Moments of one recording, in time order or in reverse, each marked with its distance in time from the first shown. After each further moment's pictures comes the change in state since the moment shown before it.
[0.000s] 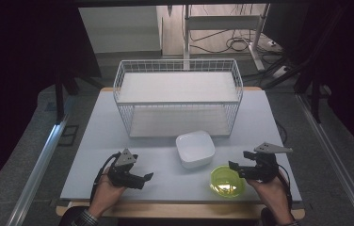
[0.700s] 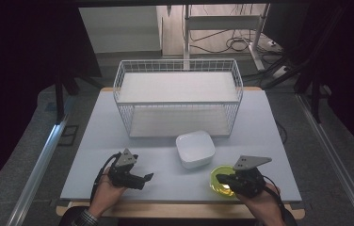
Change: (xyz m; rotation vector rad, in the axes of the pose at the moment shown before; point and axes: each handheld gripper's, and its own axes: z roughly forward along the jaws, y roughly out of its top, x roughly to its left) left arm 0.000 0.000 0.001 0.005 0.003 0.006; right arm 0.070 0.003 -0.006 0.161 0.190 -0.221
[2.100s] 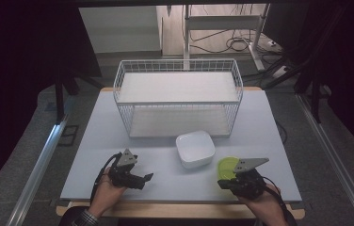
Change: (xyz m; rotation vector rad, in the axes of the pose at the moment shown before) left arm 0.001 -0.001 0.003 0.023 0.015 -0.004; right arm -0.014 -0.014 0.007 0.074 0.056 0.001
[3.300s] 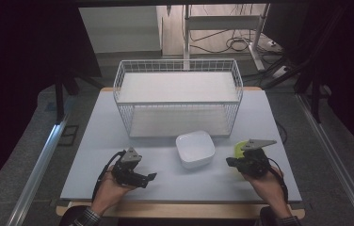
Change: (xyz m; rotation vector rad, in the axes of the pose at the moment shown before) left arm -0.006 0.020 0.001 0.028 -0.065 -0.019; right arm -0.054 0.019 0.003 -0.062 -0.165 0.102
